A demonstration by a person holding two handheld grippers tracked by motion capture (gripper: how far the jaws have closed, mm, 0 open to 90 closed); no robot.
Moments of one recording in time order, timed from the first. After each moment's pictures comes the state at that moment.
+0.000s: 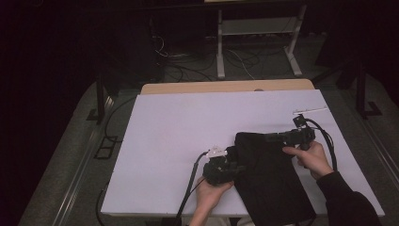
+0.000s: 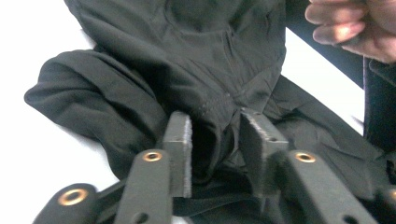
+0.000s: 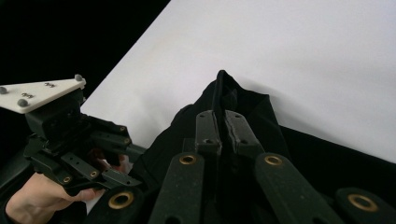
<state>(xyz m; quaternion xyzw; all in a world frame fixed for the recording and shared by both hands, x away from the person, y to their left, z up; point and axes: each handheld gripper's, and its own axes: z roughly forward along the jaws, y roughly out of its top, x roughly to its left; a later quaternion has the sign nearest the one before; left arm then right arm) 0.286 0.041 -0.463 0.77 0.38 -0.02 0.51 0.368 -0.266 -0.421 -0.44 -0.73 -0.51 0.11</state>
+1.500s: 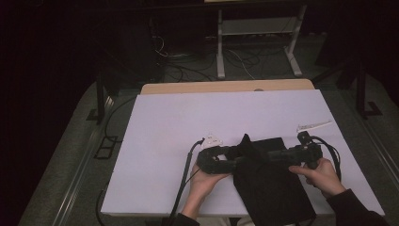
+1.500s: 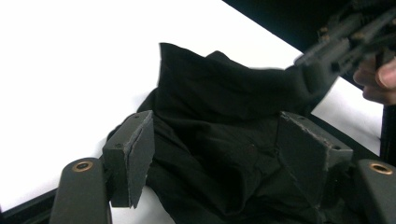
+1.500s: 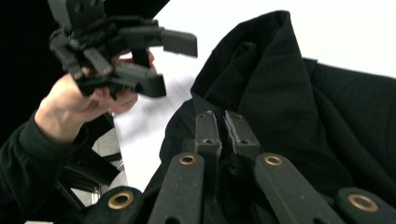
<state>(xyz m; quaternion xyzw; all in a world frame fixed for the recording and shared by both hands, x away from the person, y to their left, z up) 0.299 0.054 -0.427 0.78 0.36 0.04 0.51 0.314 -0.263 -0.418 -0.39 -0.77 -0.49 0.13</state>
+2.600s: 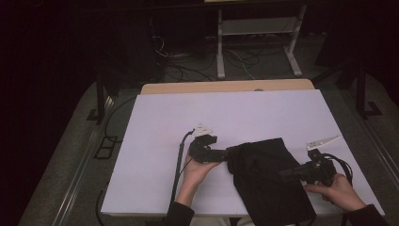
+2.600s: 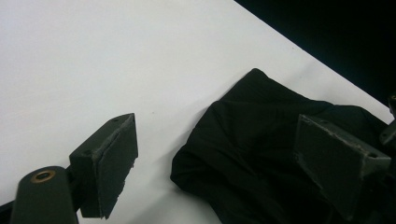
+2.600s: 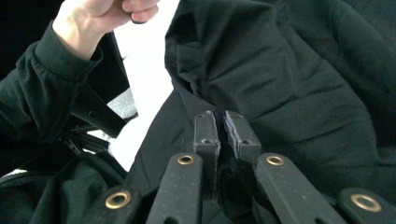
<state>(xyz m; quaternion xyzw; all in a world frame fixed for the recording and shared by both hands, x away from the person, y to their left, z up) 0.329 0.074 -0.423 0.77 0.39 0.06 0.51 0.279 -0.288 -0.438 -0.36 -0.80 -0.46 0.16</state>
